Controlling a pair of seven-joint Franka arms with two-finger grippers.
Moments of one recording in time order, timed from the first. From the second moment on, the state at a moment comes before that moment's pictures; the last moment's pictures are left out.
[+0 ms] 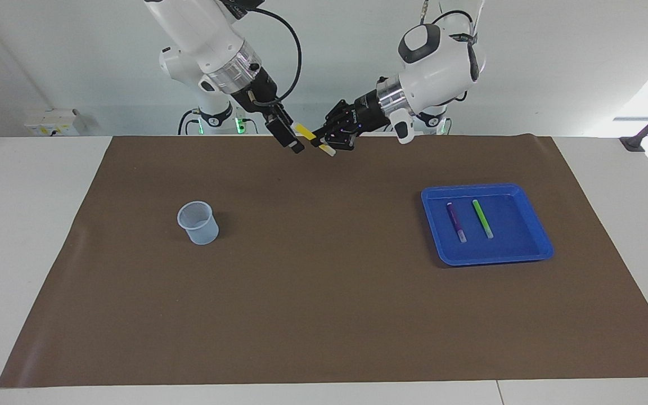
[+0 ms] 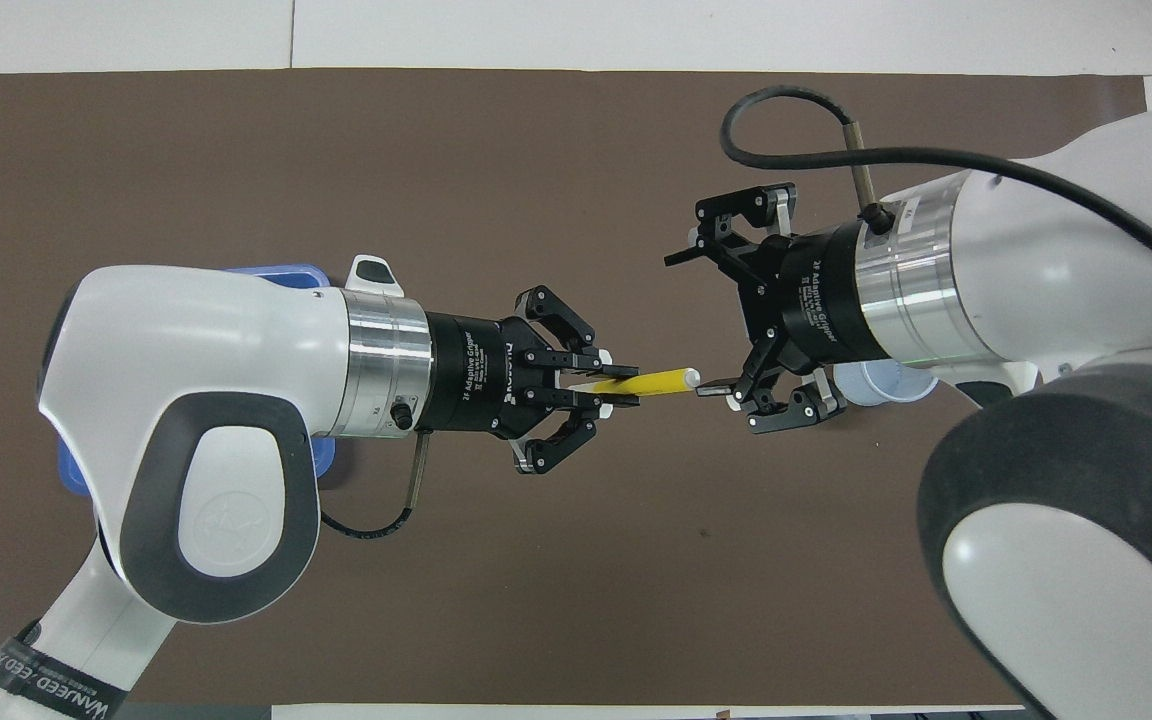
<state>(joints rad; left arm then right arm) -0.15 -0.05 -0.43 -1.93 -1.07 2.13 -1.60 0.33 -0.02 0.03 -1.67 0.50 1.86 1.56</state>
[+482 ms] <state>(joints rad) -0.15 -0.05 -0.43 -1.93 -1.09 2.14 -1.60 0.35 -0.02 0.05 -1.68 0.50 1.86 1.56</state>
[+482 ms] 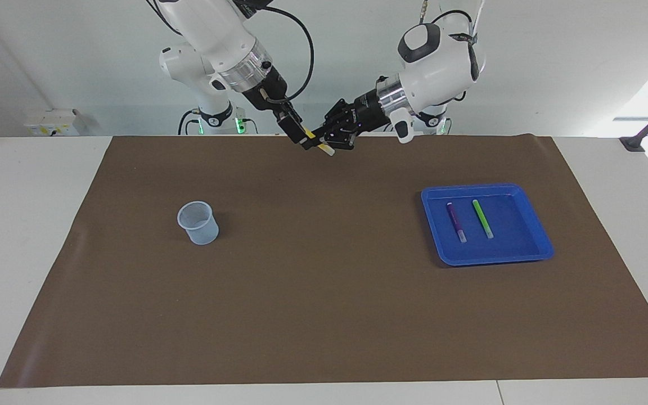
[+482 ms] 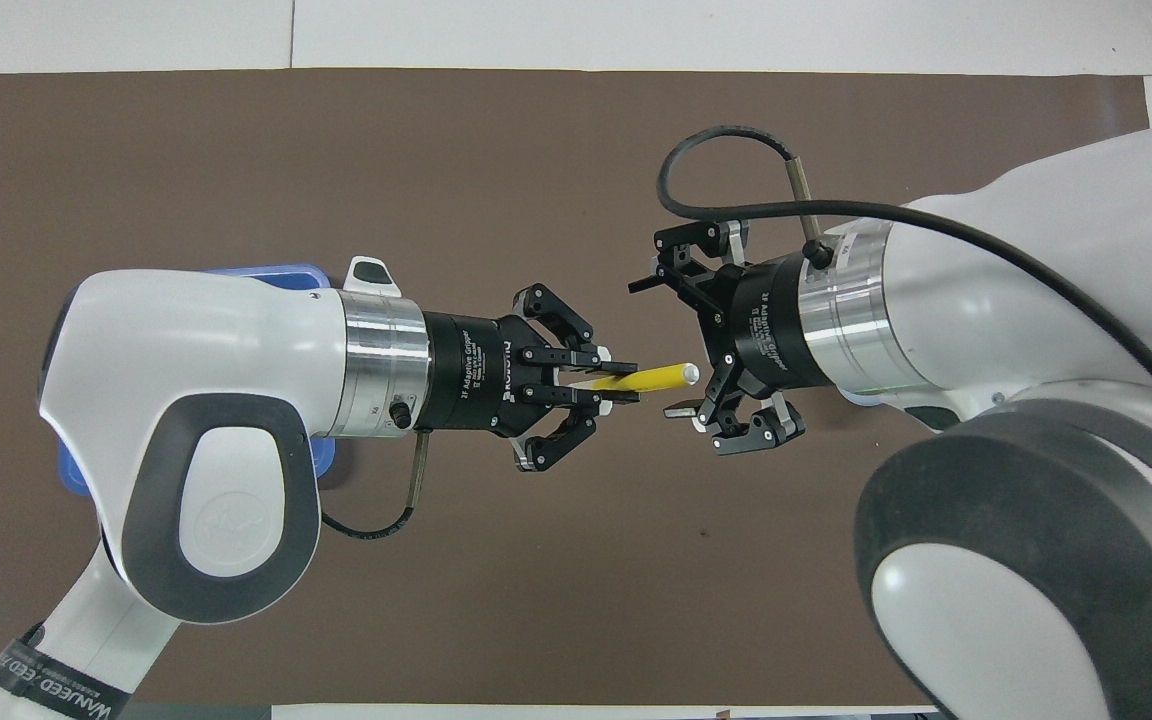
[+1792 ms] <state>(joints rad) -0.15 -0.05 -0.43 -1.93 -1.09 2.19 -1.60 0.35 -0.03 0.04 -1.69 0.50 1.85 1.56</state>
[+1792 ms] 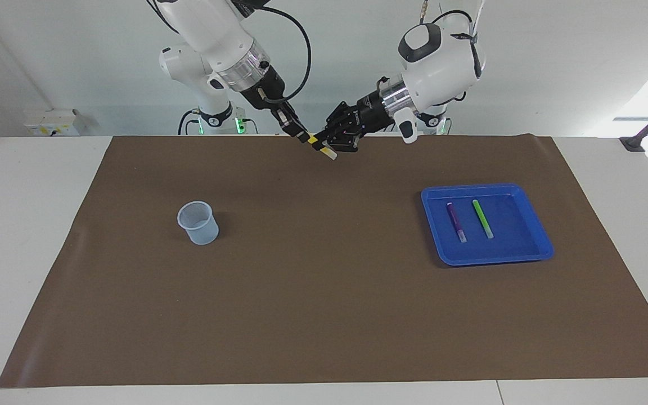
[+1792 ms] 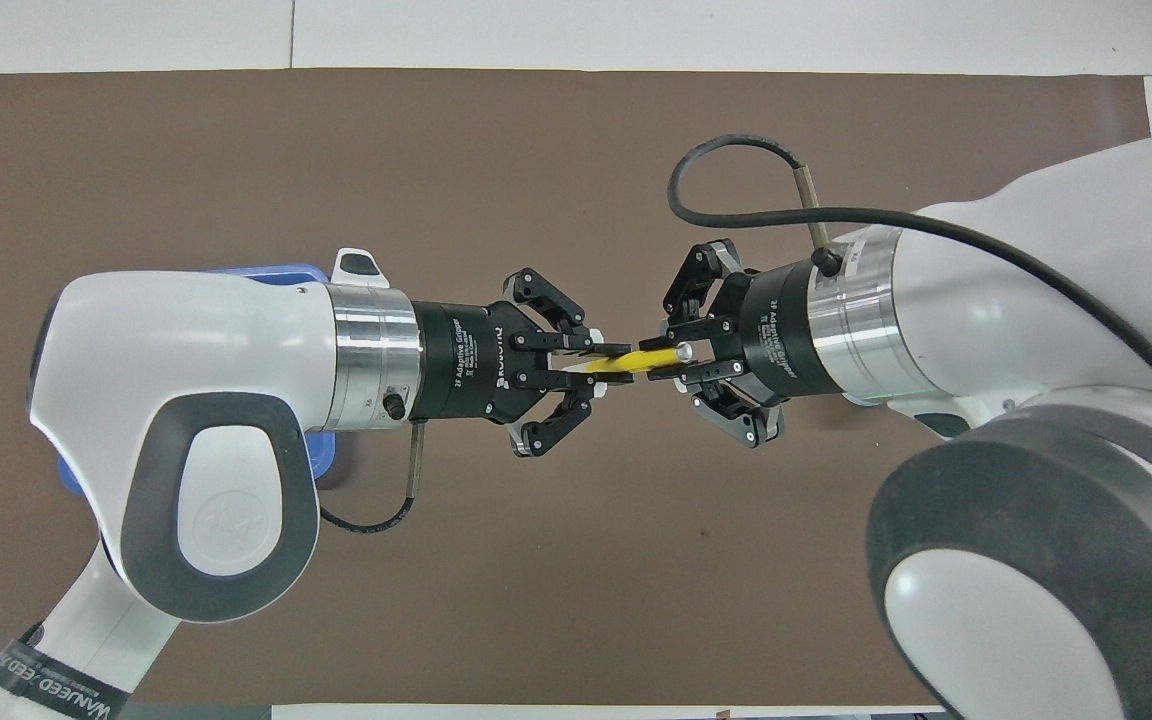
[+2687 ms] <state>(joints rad) -0.18 -0.05 -0.43 -1.93 -1.09 2.21 -1.60 0.32 -0.03 0.04 -1.70 0.45 1.86 1.48</state>
